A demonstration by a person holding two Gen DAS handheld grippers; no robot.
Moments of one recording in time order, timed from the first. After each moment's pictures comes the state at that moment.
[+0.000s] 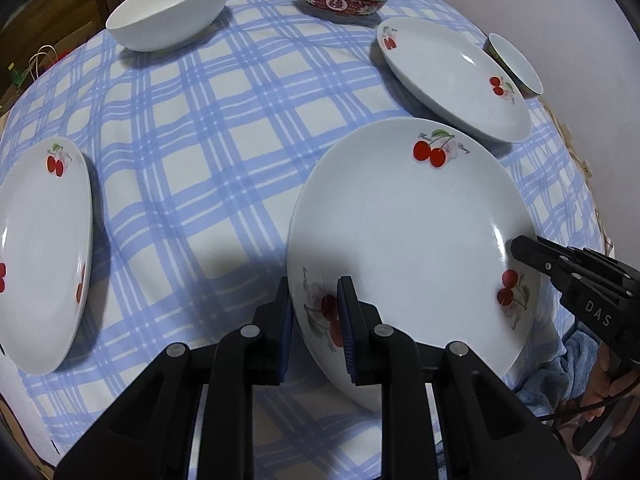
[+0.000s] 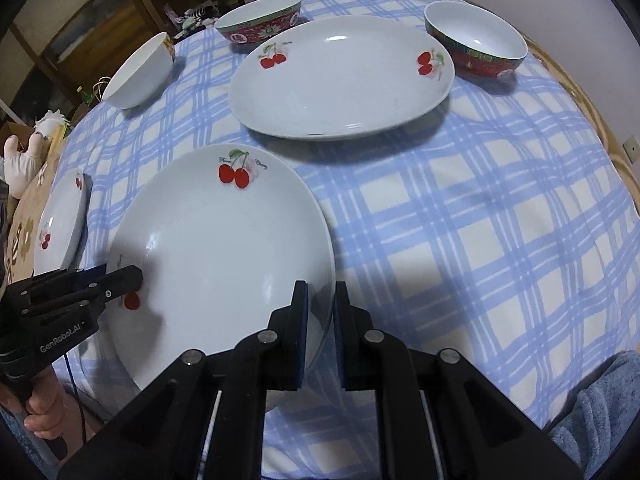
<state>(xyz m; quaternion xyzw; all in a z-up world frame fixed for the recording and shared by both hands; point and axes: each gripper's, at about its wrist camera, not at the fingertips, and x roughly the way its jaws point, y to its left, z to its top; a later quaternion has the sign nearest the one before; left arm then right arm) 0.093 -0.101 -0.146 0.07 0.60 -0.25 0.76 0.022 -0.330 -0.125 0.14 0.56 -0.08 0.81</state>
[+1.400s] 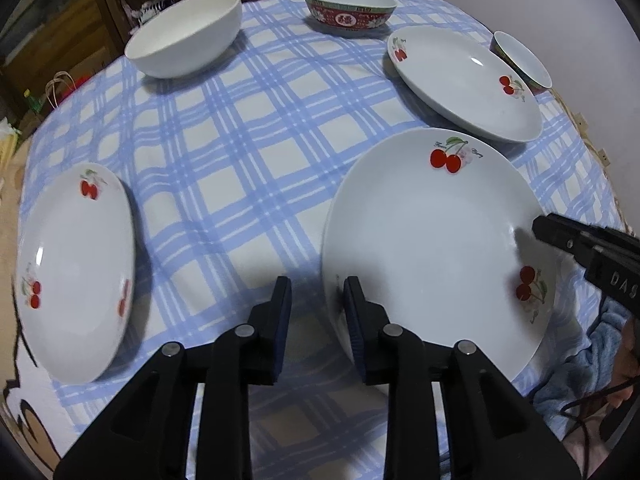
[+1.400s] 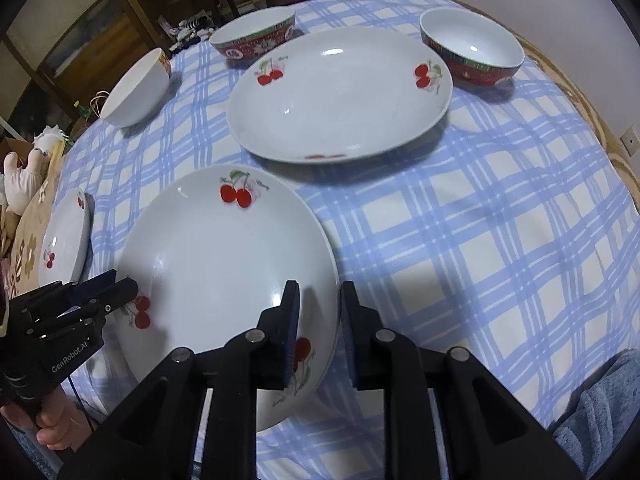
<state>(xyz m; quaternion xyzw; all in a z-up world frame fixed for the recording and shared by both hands) 0.091 -0.096 -0.131 0.12 0.56 -0.22 0.79 0.027 -0.328 -0.116 0.15 0.55 -0.09 0.82</state>
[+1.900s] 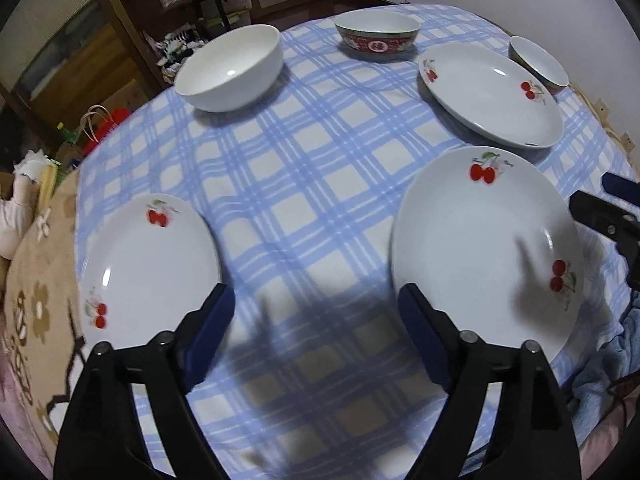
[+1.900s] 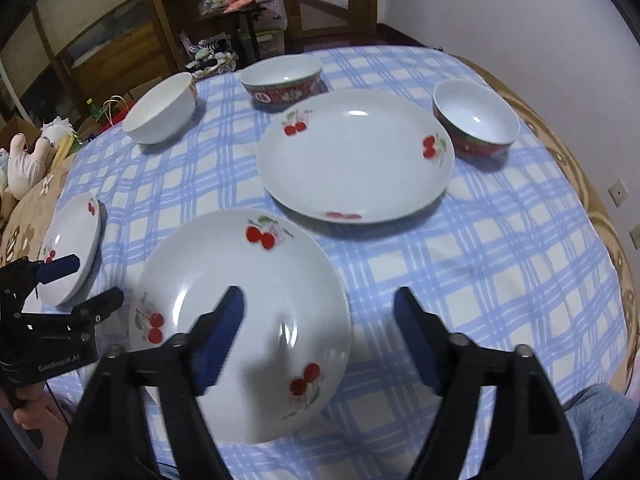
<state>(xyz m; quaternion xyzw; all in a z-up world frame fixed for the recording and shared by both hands) 0.097 -0.075 -0.105 0.19 0.53 -0.17 0.81 0.030 -0.308 -0.079 0.09 0.50 -0.09 0.86</state>
